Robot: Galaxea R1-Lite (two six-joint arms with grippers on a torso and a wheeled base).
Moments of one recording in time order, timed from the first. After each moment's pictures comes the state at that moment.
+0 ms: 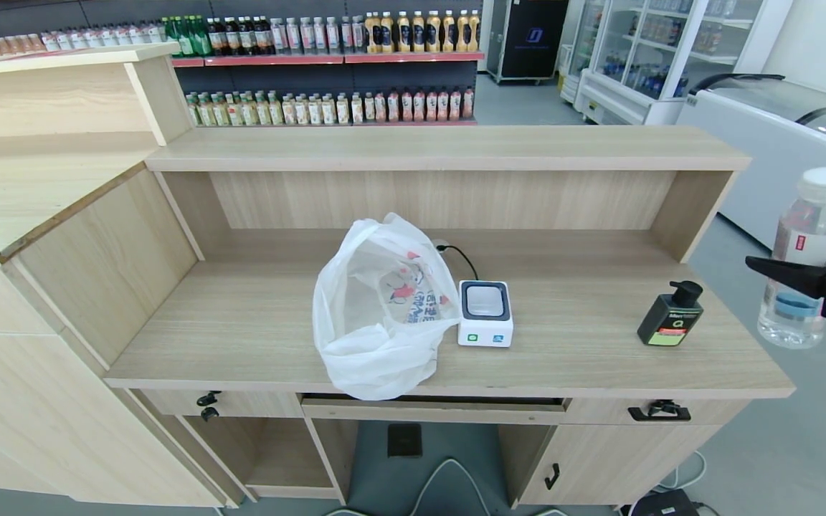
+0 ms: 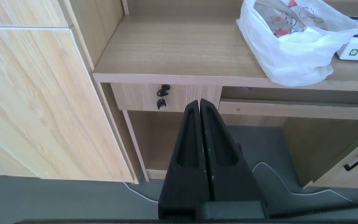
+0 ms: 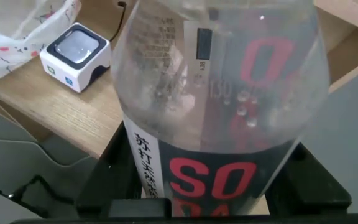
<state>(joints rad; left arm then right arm) 0.00 0.00 0.00 0.00 0.01 0.01 -0.38 1.48 -0.78 -0.50 0.73 -0.51</state>
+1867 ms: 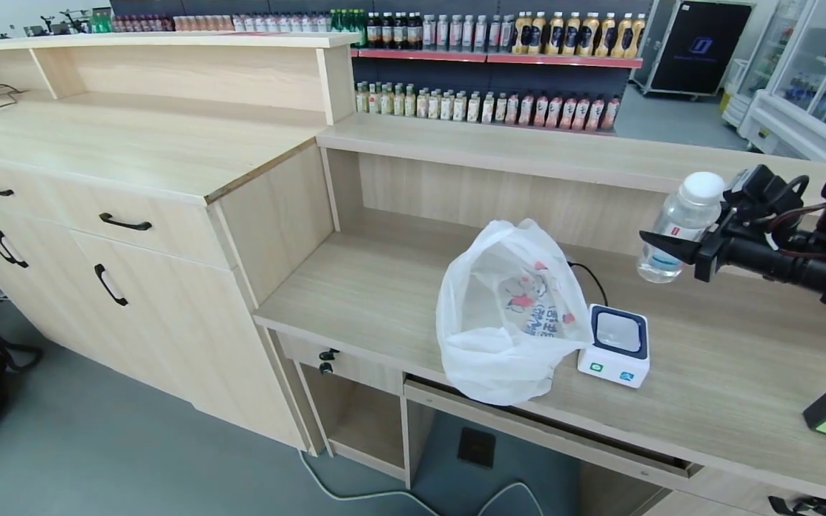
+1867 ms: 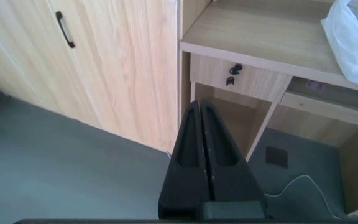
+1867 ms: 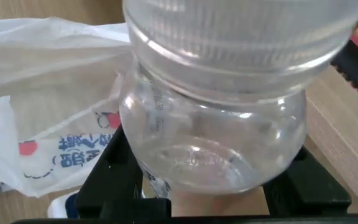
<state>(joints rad) 0.00 0.00 0.00 0.00 0.01 0.01 -0.17 1.87 -0.99 -0.88 0.75 -0.66</state>
